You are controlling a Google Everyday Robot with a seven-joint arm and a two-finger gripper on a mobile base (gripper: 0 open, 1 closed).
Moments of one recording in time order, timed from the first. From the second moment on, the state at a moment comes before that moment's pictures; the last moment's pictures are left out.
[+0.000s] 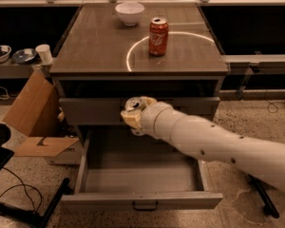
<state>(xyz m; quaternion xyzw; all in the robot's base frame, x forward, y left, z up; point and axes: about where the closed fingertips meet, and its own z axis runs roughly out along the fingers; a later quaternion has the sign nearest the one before) 0.586 0.013 0.764 -0.32 0.76 0.14 0.54</state>
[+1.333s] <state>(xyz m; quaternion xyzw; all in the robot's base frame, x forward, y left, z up) 0.589 0.029 0.648 -0.25 0.79 0.21 0.52</state>
